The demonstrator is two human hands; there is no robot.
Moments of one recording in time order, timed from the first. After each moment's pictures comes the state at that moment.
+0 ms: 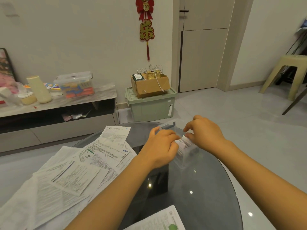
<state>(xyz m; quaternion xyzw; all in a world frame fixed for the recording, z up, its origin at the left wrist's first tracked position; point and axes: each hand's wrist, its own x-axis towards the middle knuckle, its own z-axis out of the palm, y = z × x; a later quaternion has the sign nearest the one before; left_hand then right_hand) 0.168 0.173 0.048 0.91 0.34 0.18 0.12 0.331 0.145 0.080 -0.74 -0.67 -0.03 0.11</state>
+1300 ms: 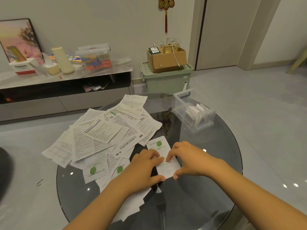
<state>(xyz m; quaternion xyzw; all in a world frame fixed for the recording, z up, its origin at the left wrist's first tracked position) 0.051 0.049 -0.027 0.87 0.46 -0.01 0.16 0.242 0.041 0.006 -0.56 -0.81 0.18 -0.02</state>
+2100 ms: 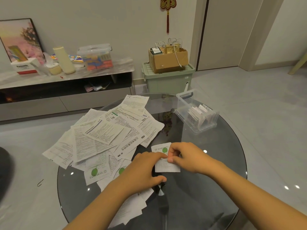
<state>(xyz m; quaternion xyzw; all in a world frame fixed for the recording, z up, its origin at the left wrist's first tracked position) 0.048 0.047 -0.015 0.87 0.45 0.08 0.21 0.234 0.052 -0.001 -0.58 -0.75 0.29 0.12</state>
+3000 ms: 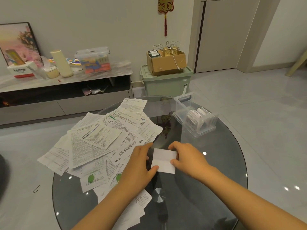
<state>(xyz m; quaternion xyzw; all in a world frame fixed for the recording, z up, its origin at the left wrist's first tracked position) 0.054 0.059 -0.031 0.77 0.55 0.24 0.23 0.233 0.061 -0.017 -0.66 -0.71 0.19 0.12</state>
